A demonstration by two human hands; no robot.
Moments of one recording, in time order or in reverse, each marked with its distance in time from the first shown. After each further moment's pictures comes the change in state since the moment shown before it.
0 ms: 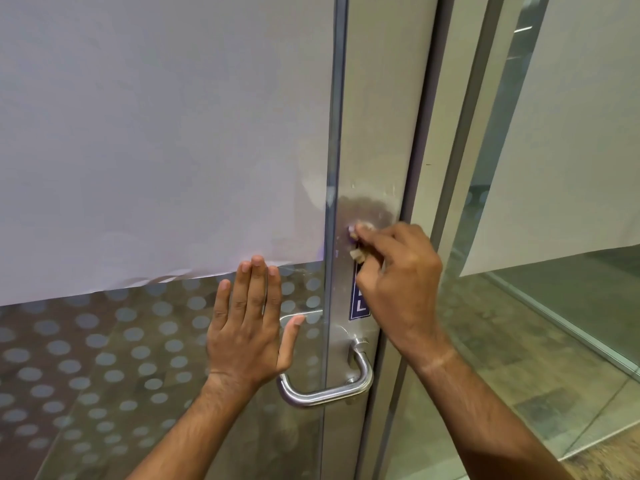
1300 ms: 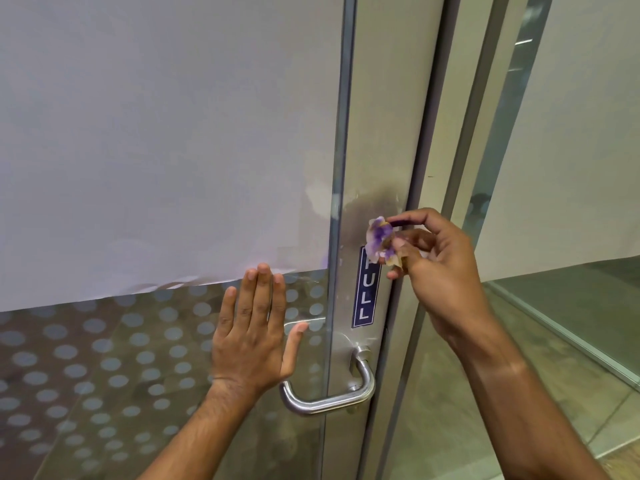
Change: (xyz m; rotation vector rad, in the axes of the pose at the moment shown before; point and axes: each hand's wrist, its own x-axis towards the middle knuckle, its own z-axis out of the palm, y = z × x) left_hand 0.000 0.000 0.001 0.025 0.001 0.000; right_hand 0.025 0.011 -0.034 0.753 -0.277 0.539
